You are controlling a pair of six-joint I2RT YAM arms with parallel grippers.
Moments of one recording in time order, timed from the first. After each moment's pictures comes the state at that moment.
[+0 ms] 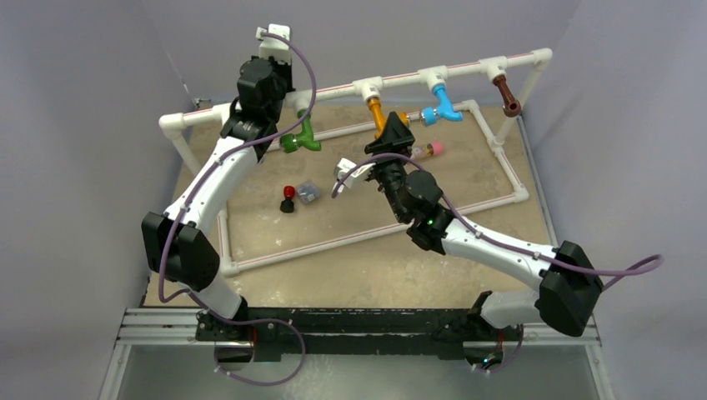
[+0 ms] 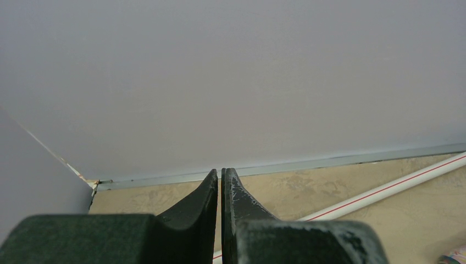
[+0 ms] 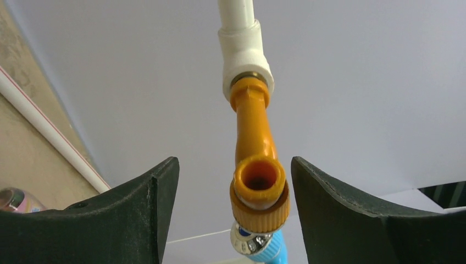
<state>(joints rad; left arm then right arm) -0.34 1.63 1.59 0.06 -0.29 0.11 0.89 1.31 0.89 0.63 0.48 -1.52</state>
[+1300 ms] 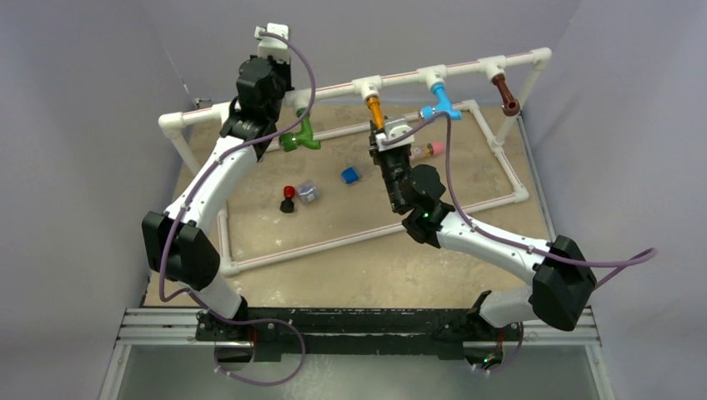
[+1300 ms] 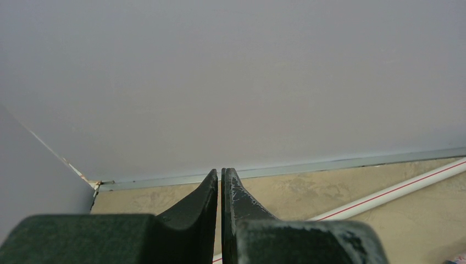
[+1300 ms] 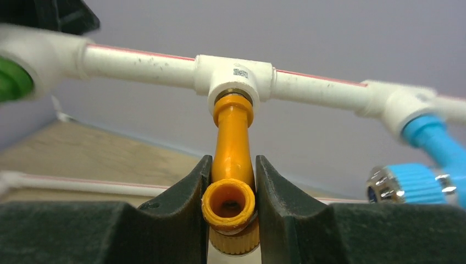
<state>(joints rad) -0.34 1.64 1.59 0.07 -0.29 0.11 0.88 1.38 0.98 0.76 0.56 -0.45</state>
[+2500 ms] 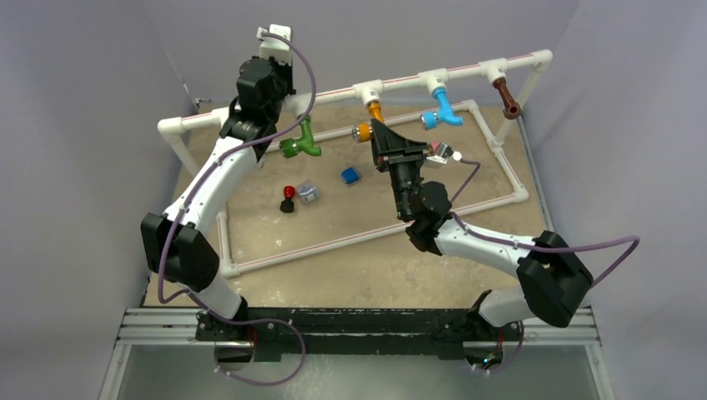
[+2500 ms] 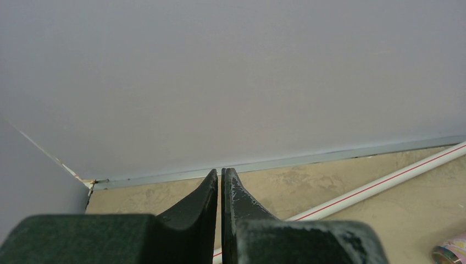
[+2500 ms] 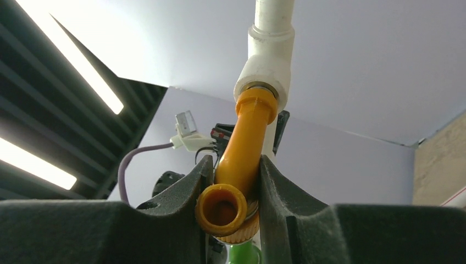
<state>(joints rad) -0.34 1.63 1.60 0.04 -0.27 0.11 0.84 1.40 0.78 1.10 0.56 1.33</state>
